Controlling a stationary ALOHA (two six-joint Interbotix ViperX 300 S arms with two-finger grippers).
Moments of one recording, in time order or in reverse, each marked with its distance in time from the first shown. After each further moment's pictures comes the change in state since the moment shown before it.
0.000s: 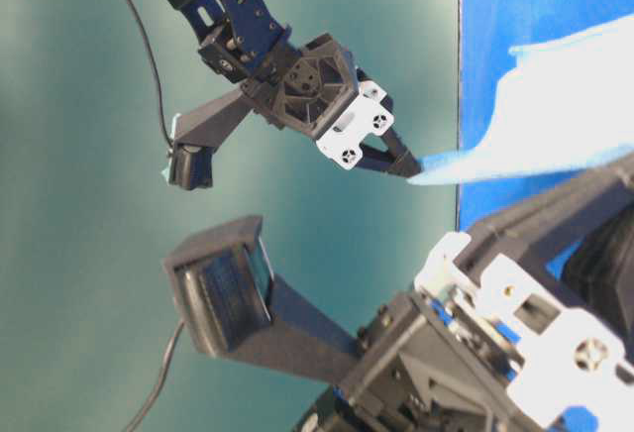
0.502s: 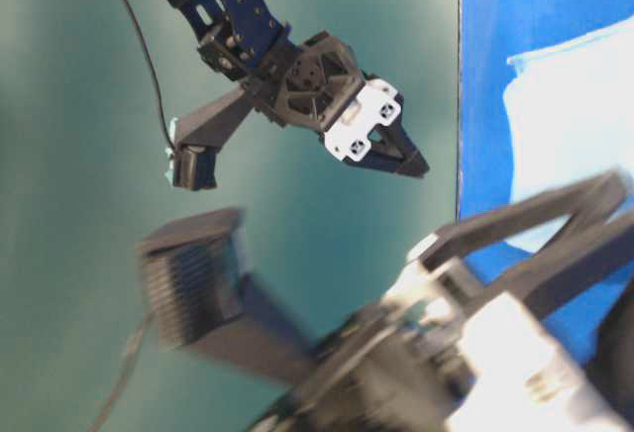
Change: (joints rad) left arm 0.006 -0.097 -0.003 0.000 0.215 0.005; right arm 0.009 -0.020 0.012 -0.005 0.040 -0.054
